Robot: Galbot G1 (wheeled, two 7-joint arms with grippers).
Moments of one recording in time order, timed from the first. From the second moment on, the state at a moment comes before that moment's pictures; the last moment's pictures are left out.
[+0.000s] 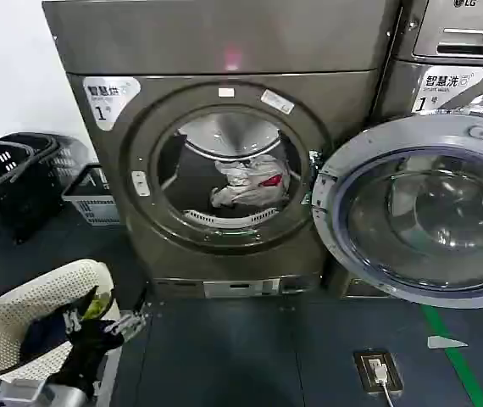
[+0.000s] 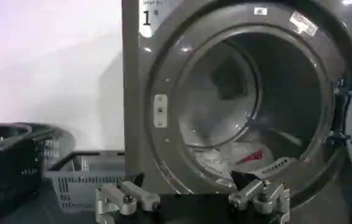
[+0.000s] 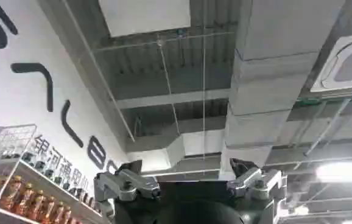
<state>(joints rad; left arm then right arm) 1.67 -1.48 -0.69 -2.49 -0.16 0.44 0.14 -1.81 1.00 2.48 1.88 0.70 -0.09 0.18</state>
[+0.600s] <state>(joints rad) 1.65 -1.49 -0.67 -2.48 -0.13 0.44 0.16 -1.81 1.02 2.47 1.89 0.71 -0.04 0.11</state>
